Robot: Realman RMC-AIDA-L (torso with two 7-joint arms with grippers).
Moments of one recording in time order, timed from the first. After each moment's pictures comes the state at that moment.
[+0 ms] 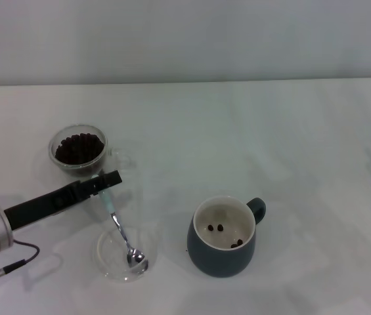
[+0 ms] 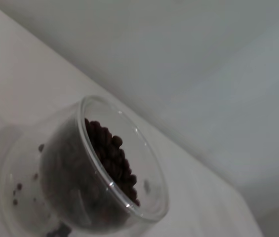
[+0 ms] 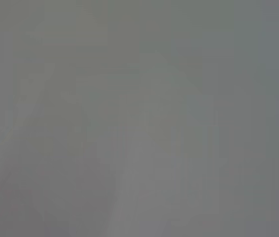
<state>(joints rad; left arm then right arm) -0.41 -2.07 1.14 0.50 1.47 1.15 -1.96 0.26 2.01 -1.59 -0.07 0.06 -1.79 0.11</state>
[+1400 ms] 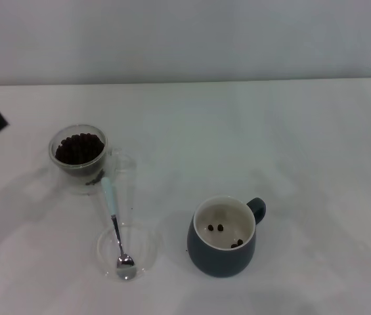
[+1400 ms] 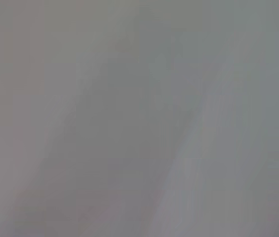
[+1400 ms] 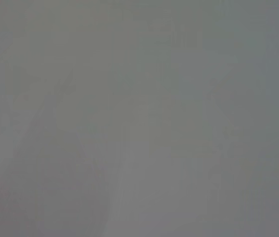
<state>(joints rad) -0.18 -2.07 0.84 0.75 1.30 1.50 -1.47 0.20 2.01 -1.59 -0.05 0.07 -1.89 0.13</state>
